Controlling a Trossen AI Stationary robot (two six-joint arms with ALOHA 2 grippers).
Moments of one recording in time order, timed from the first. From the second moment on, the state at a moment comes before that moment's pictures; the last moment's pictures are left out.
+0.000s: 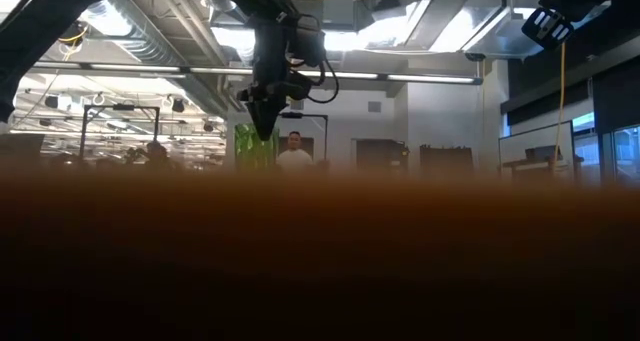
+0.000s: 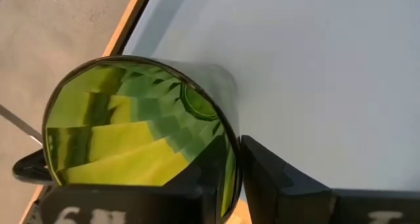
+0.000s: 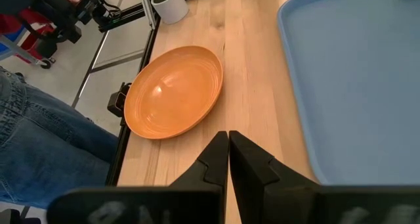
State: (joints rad) left arm 0.56 2.01 1.89 -1.29 -0.17 -0.07; right arm -0.17 0.61 0.82 -0.81 -0.42 0.20
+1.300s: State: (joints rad) left arm 0.12 1.78 2.33 -1.49 -0.26 -0.41; right arm -0.17 0.62 0.82 -0.70 -0.39 0.36
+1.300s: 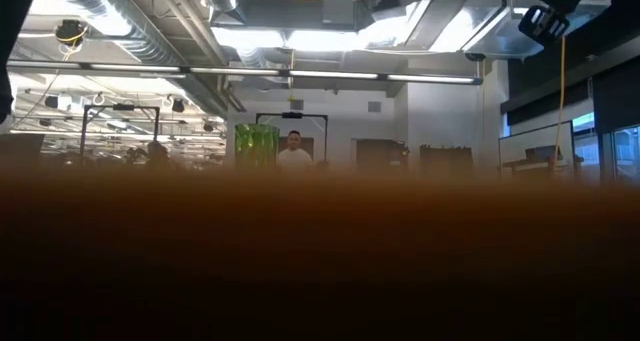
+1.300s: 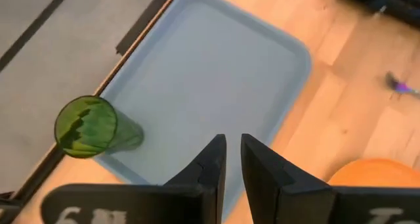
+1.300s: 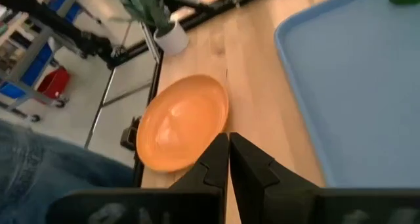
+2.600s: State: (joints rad) left arm -0.35 1.53 2.23 -1.57 -0.49 -0.65; right arm -0.01 1.50 1.58 -1.29 -0.49 0.35
